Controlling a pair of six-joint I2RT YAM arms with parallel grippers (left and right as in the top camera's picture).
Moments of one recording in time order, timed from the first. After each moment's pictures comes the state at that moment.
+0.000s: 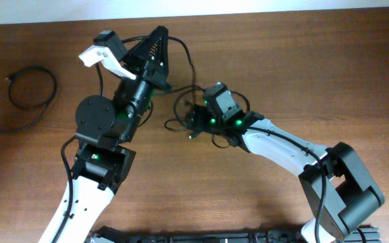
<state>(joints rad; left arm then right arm) -0.41 1.13 0.99 0.41 0.05 -0.65 0.60 1.78 1.03 -0.23 -0.09 0.84</state>
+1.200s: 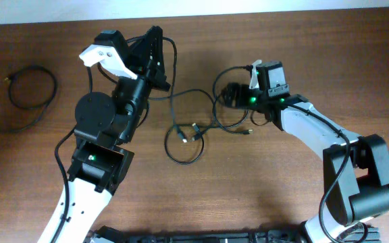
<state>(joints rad) -0.41 1.12 1.03 0.30 -0.01 -0.48 0.25 1.78 1.02 -0.09 -0.28 0.49</state>
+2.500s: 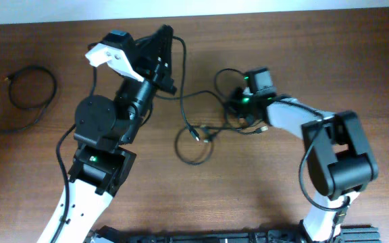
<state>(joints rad) -0.44 1.12 1.06 0.33 0.02 -0.39 0.25 1.98 1.07 -0.13 -0.36 0.92</state>
